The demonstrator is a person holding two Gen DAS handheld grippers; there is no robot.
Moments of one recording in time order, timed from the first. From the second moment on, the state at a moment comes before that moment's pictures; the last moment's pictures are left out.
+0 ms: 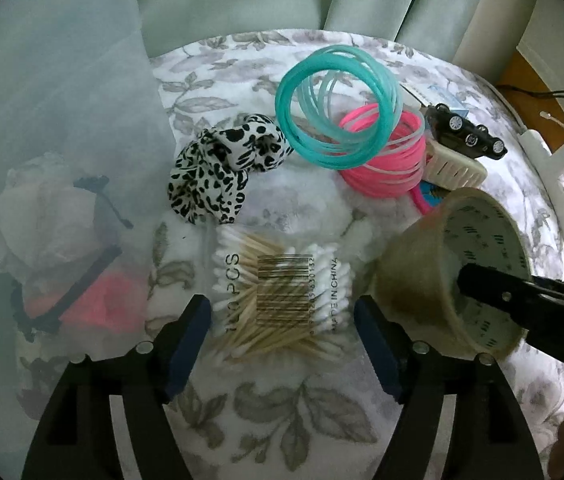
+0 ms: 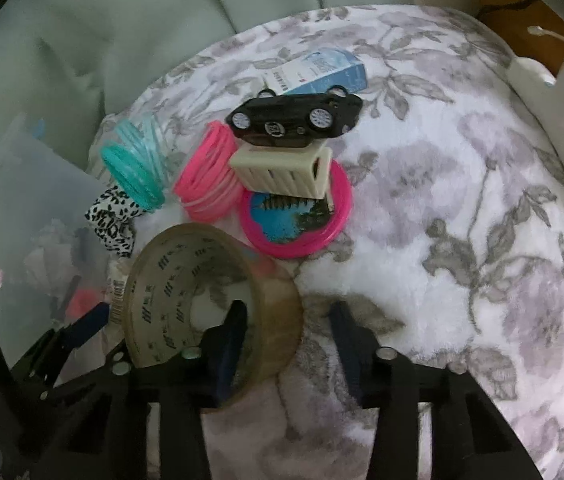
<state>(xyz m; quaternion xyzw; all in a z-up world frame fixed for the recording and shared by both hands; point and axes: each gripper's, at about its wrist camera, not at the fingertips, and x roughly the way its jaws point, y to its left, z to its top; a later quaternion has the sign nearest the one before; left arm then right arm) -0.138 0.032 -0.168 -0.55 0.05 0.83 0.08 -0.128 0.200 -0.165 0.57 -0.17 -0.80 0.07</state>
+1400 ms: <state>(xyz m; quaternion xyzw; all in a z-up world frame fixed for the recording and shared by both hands) -0.141 0.028 -0.161 -0.56 0.01 0.82 0.06 -0.089 0.279 -0.147 0.54 -0.23 -0.81 0.01</state>
